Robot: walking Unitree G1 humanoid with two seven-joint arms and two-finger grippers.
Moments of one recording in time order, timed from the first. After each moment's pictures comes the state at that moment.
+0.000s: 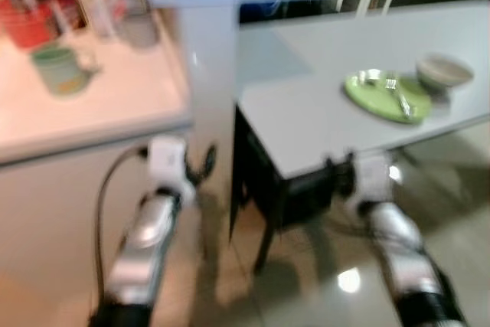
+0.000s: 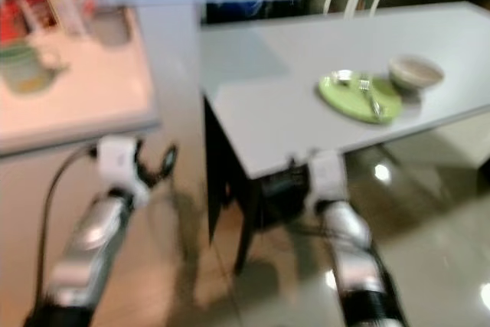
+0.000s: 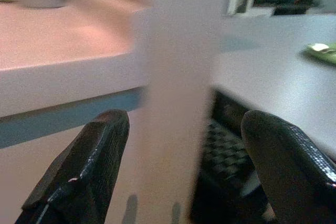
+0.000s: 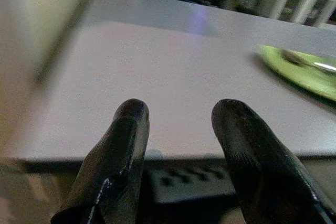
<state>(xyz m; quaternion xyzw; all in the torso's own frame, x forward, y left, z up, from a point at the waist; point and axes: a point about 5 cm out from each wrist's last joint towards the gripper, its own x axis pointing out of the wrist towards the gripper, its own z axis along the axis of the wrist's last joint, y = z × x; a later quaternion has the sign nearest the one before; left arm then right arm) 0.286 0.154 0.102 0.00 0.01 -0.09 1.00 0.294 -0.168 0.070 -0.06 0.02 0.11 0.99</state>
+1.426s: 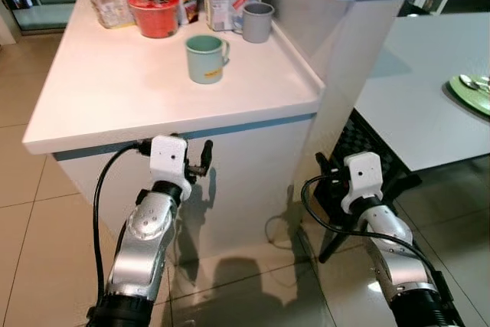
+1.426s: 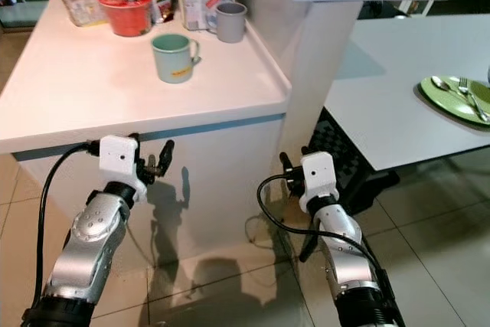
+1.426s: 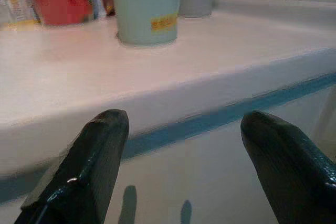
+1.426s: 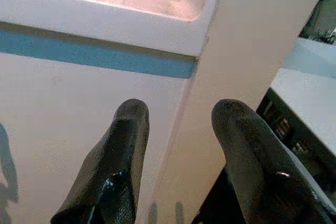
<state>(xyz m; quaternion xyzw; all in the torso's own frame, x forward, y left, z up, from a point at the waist) 0.296 0.146 0.120 0.05 -0.02 -0.08 0.99 0.293 -0.169 0.076 -0.09 0.00 0.11 0.99</state>
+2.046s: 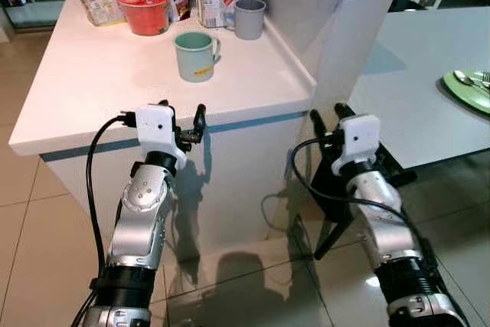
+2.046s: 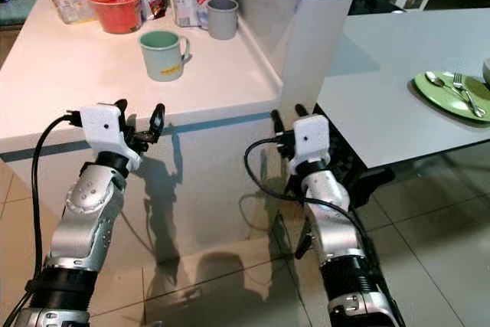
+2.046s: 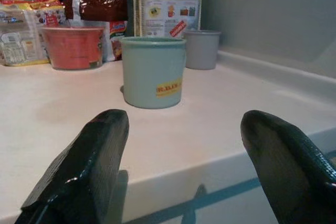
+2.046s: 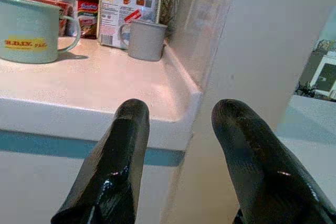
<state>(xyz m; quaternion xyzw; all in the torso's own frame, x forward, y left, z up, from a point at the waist) 0.315 0.151 0.152 0.01 -0.09 -0.06 0.99 0.323 -0.144 0.126 -0.07 -0.10 0.10 0.99</state>
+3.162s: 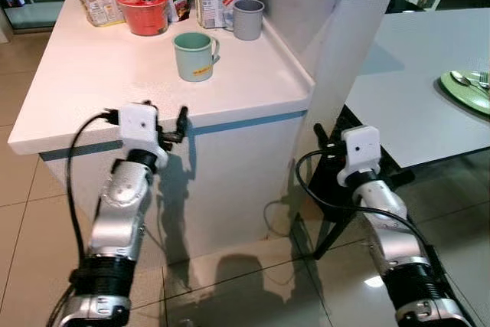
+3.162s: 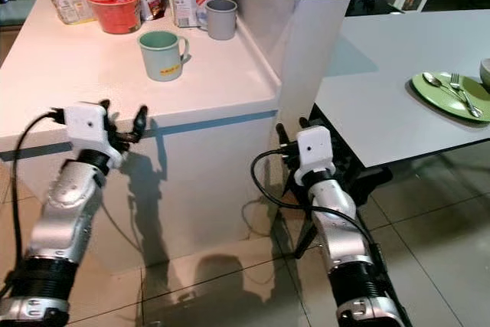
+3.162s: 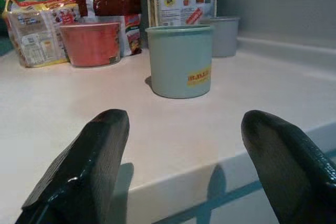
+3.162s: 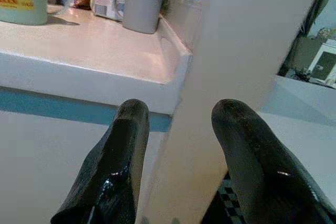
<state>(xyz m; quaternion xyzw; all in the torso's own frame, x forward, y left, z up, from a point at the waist) 0.323 0.190 0.146 0.06 -0.07 -0.05 0.99 0.316 -0.164 0.106 -0.10 -0.06 0.10 0.99</state>
